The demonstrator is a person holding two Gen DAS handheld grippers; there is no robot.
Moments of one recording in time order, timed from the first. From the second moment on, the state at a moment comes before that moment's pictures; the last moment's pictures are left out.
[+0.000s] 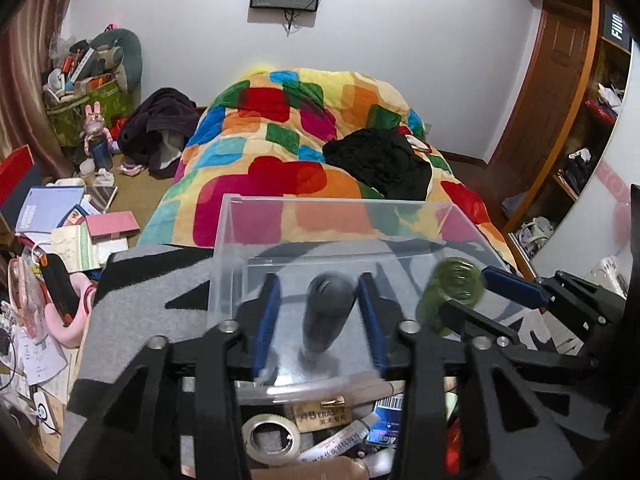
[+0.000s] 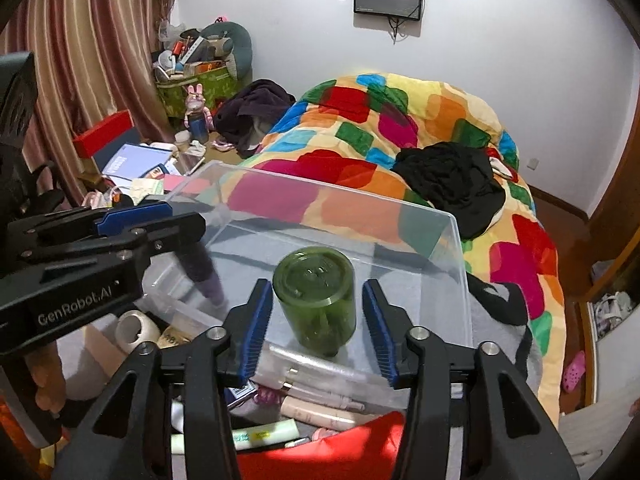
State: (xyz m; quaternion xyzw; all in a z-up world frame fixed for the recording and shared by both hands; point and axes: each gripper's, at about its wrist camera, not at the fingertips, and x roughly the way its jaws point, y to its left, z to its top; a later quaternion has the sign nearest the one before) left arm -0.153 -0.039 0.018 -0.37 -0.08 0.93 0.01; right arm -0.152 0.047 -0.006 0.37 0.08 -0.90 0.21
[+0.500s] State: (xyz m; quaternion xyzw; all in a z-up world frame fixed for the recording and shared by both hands) left arm -0.096 -0.045 0.041 -0.34 -0.07 0.94 0.01; right arm -0.112 0.093 0.015 0.35 0.04 -0.92 0.20
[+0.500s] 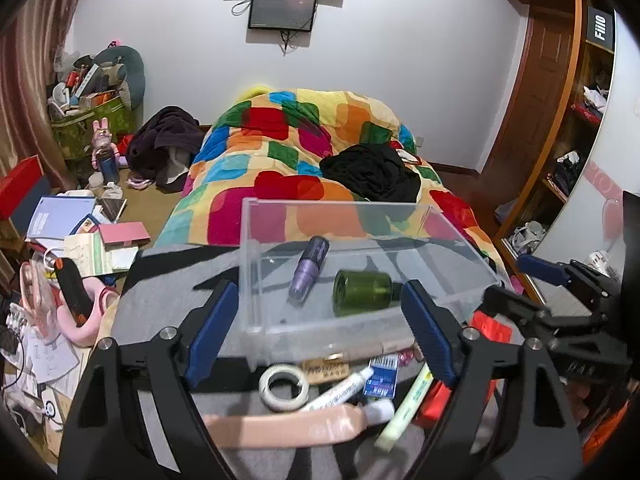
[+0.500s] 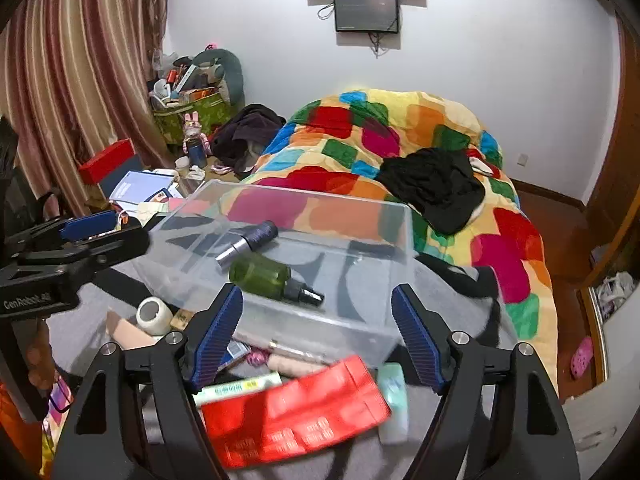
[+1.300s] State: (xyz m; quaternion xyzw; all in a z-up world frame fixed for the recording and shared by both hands) left arm -0.076 -0.077 -0.053 -0.46 -0.08 0.88 0.07; right arm -0.061 0.106 -0.049 0.44 -0.01 -0.87 0.22
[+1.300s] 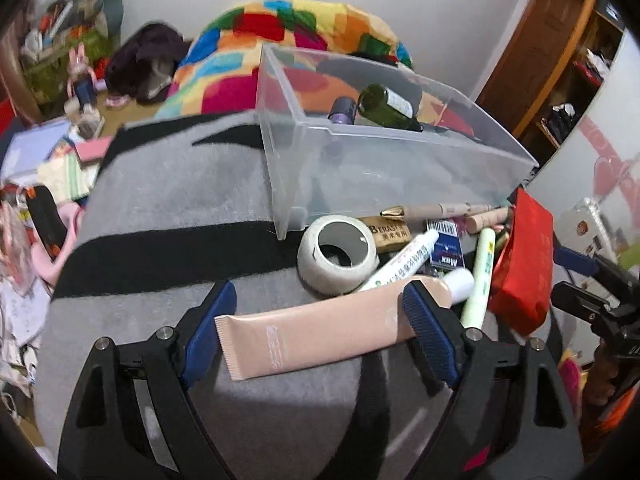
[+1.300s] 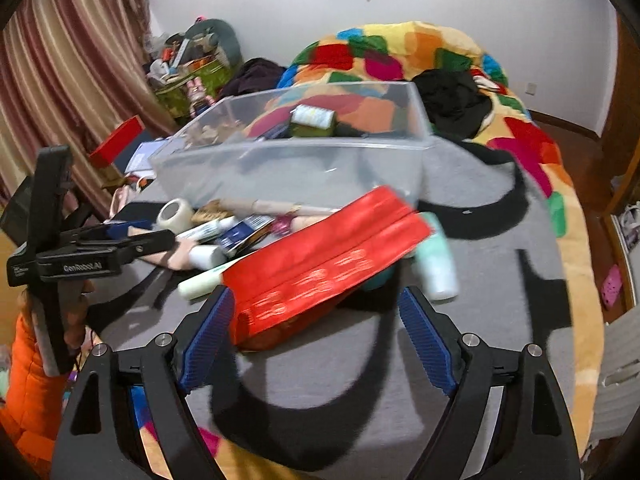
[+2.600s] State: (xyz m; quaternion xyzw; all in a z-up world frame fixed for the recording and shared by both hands) left arm -0.008 -0.010 -0.048 -0.42 0.00 0.90 0.11; right arm -0.042 0.100 -0.058 0.42 0.01 -0.88 0.22
